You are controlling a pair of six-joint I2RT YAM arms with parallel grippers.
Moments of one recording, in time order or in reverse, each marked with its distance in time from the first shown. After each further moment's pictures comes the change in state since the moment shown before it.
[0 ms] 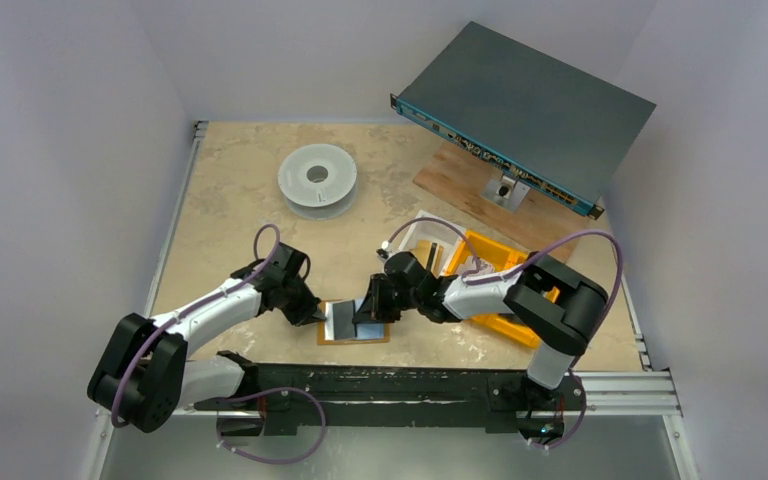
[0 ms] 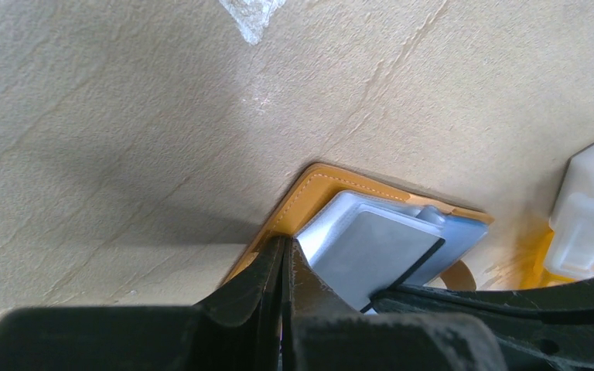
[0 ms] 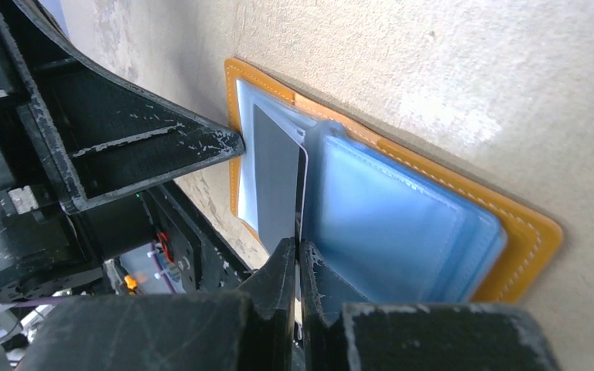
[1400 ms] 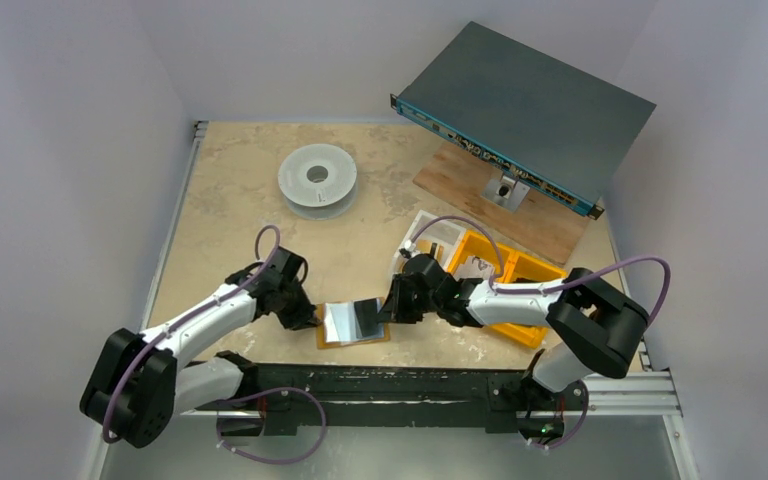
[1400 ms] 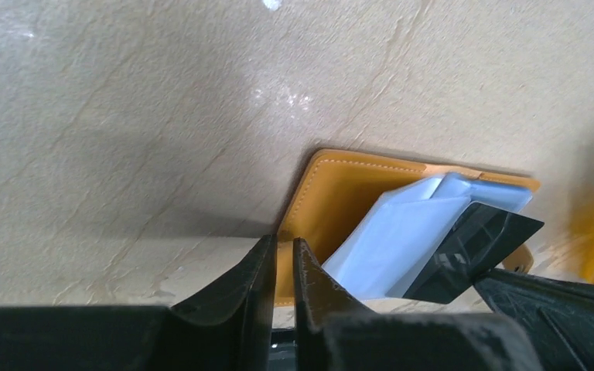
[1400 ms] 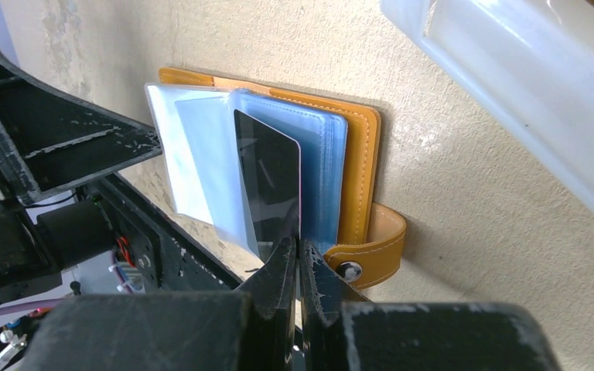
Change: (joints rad) left arm -0.004 -0.079 0.000 -0.075 -0.016 0.103; right arm -0.026 -0.232 -0.101 -0.200 0.129 -0.042
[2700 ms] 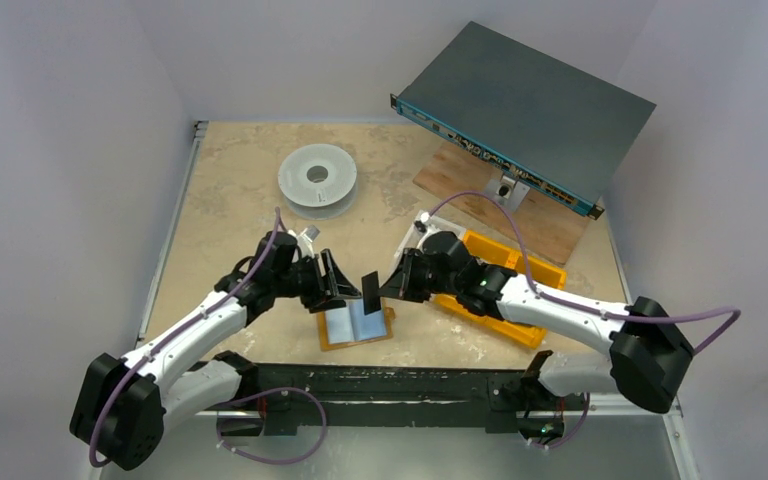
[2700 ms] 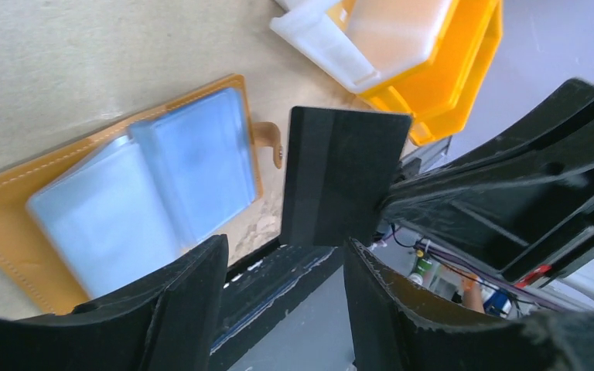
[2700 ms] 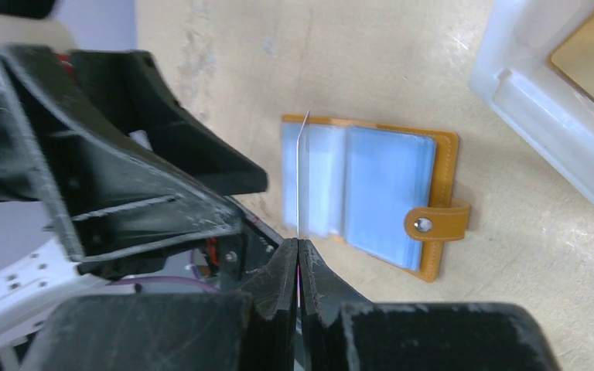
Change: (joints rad) left arm -0.013 -0.133 0.039 0.263 0.391 0.103; right arm -0.041 -0.237 0.100 -0.196 0.017 -0.017
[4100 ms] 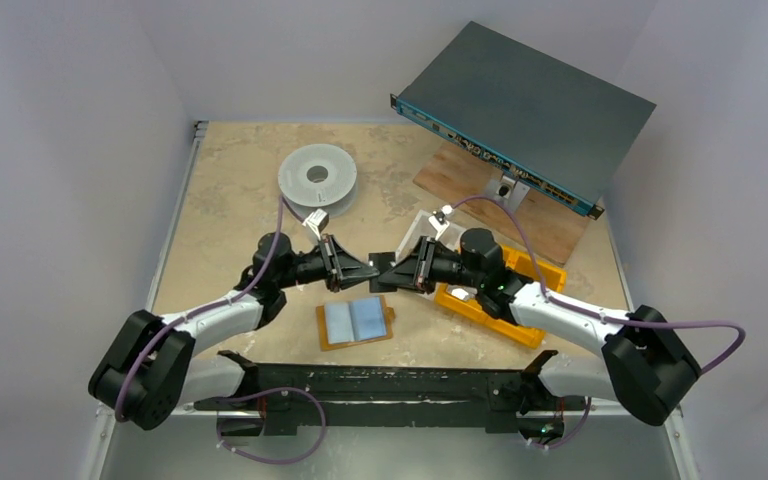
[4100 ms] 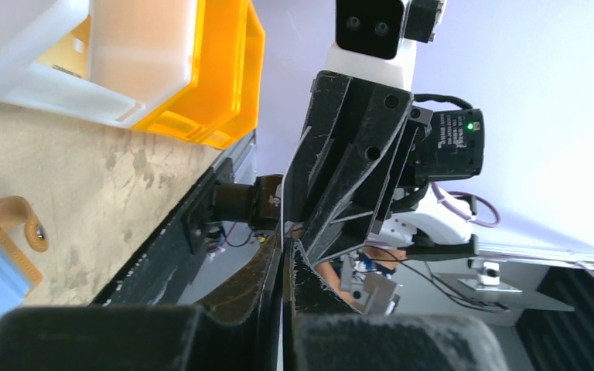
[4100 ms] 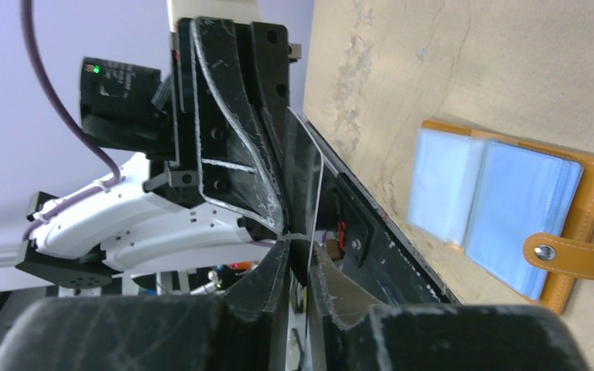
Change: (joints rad) left arm 0.000 0.192 -0.163 0.970 0.267 -0.517; right arm -0.194 -0.061 -0.192 0.497 -0.410 0.238
